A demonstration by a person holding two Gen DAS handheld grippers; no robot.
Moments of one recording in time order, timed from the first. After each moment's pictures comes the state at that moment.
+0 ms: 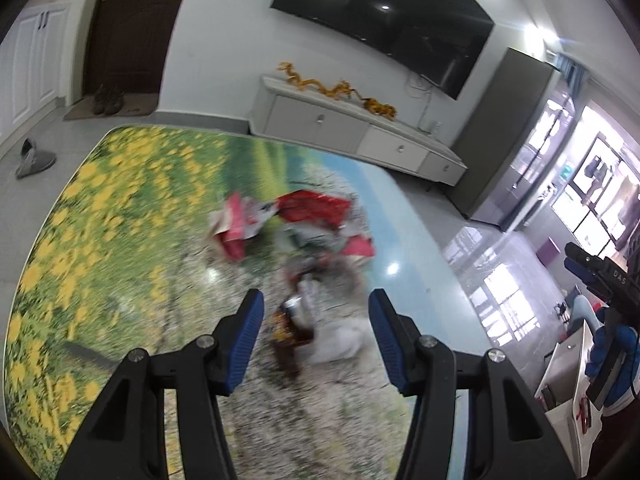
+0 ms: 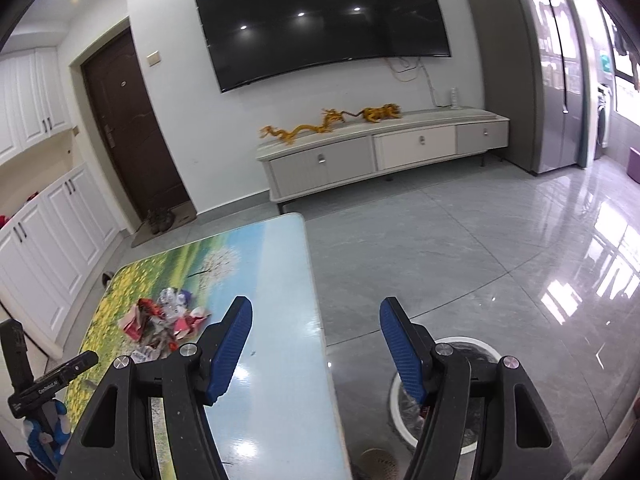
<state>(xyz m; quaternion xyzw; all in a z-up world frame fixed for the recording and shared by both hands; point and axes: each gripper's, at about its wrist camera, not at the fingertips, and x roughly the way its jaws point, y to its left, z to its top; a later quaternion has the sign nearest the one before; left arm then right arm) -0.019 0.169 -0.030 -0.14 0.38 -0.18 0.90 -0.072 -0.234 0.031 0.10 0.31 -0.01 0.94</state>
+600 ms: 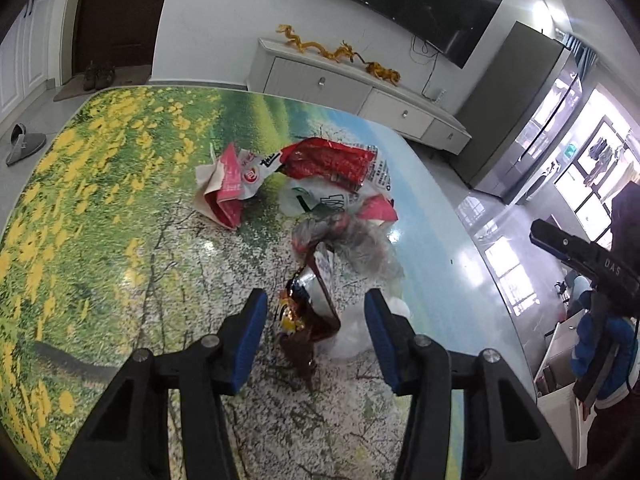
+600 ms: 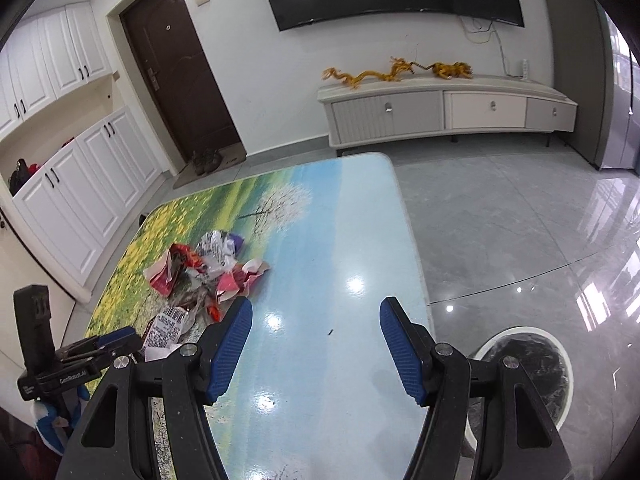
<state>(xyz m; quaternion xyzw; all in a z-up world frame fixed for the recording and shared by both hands) 0.011 0.146 -0.063 -0.12 0.44 -0.20 0.87 -0.009 -0.158 -0.025 0.08 0.39 0.10 0.91</state>
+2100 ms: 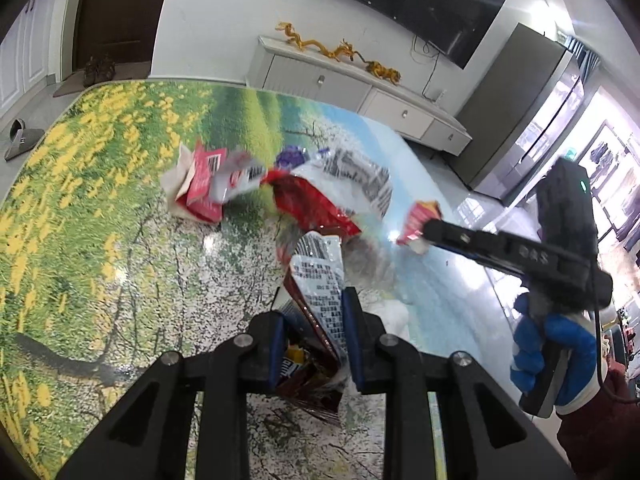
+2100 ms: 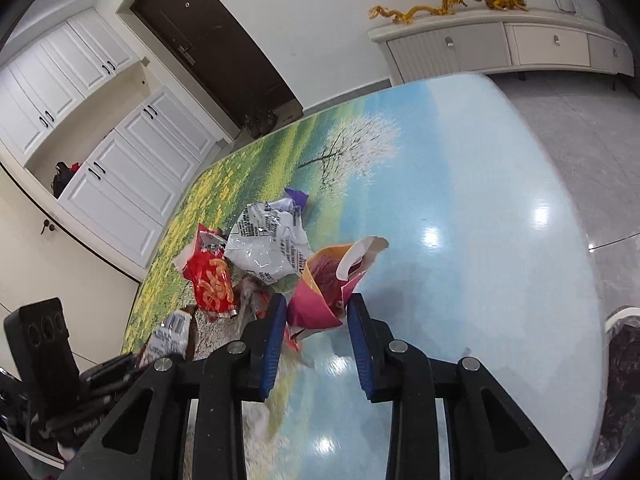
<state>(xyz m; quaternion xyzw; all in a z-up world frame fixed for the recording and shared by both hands) -0.006 0.134 -0.069 -0.13 0.43 -0.19 0.87 0.050 -0.118 -0.091 0.16 0.45 0.21 0.85</state>
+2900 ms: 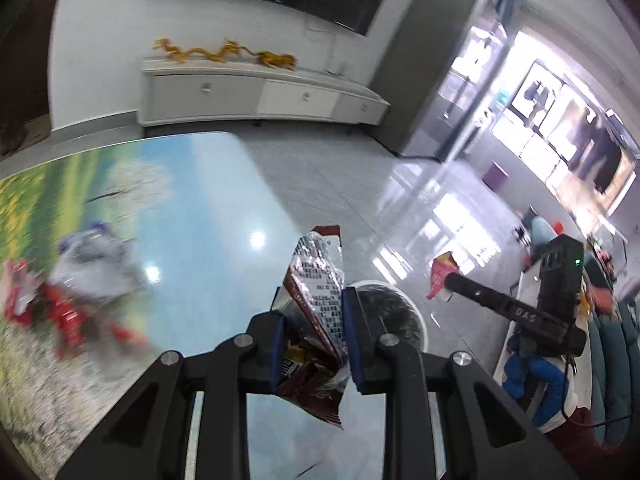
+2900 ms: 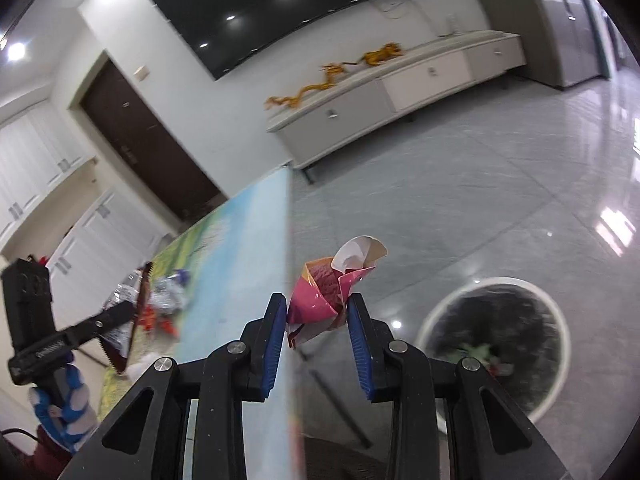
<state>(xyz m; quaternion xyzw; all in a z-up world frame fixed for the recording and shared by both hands) 0.009 -0.067 -0.001 -0.04 0.42 -0.34 0.84 -0.069 -0.339 -0.060 0.23 0.36 0.05 0.90</state>
